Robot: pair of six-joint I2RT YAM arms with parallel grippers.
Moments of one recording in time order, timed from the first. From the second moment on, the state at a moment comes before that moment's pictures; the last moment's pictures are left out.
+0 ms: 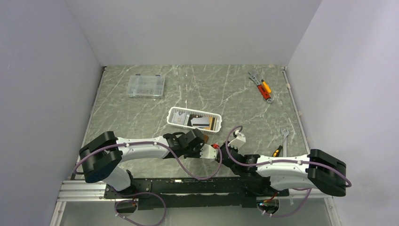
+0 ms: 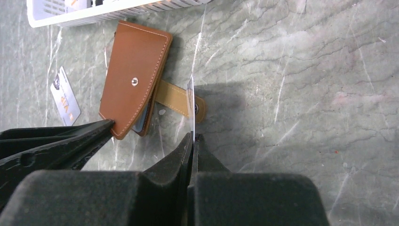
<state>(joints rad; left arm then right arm) -1.11 1.52 0.81 -0.25 -0.04 0.62 1.19 1.09 0.28 0.02 0.64 1.29</state>
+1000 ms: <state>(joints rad) -0.94 1.47 1.04 -0.47 0.50 0.51 1.16 0.79 0.18 0.10 0.54 1.18</state>
